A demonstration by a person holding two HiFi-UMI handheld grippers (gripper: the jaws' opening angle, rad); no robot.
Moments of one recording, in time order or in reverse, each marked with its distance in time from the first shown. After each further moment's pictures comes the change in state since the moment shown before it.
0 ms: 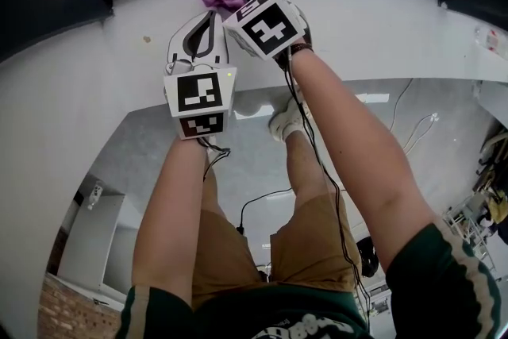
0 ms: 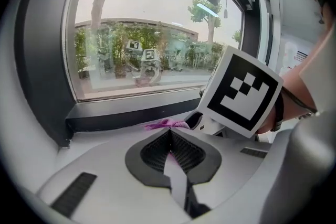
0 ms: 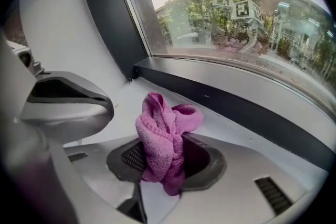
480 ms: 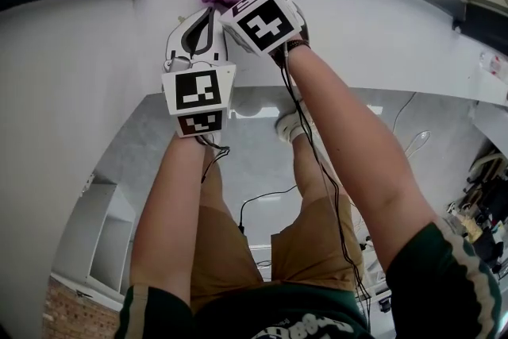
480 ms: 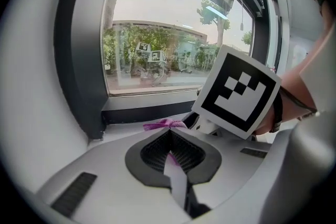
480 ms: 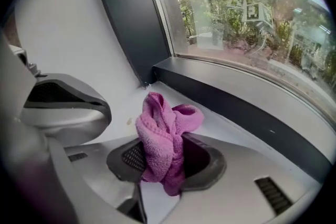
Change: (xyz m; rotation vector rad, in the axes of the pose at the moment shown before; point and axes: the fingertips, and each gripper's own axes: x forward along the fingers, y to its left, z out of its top) left arm -0.038 0.077 -0.022 -0.058 -0.023 0.079; right arm 0.047 0.064 0.046 -0.081 0.014 0.020
